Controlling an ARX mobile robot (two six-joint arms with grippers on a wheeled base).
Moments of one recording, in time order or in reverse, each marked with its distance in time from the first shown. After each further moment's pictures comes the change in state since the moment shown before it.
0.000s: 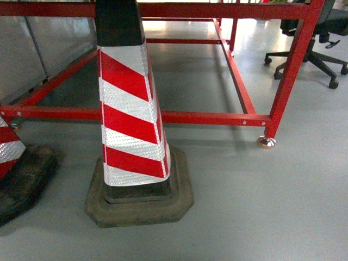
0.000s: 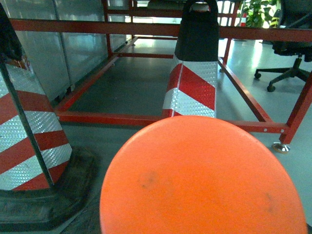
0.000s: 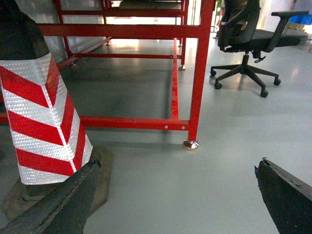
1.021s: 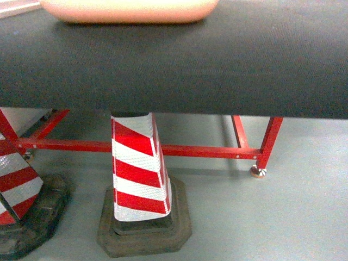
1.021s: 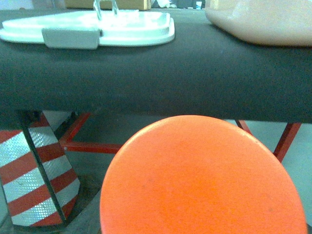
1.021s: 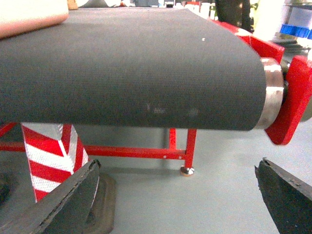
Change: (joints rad) left arm 0.000 0.000 0.000 0.000 0.000 0.001; right arm 0.000 0.000 0.000 -0.002 0.000 -0.001
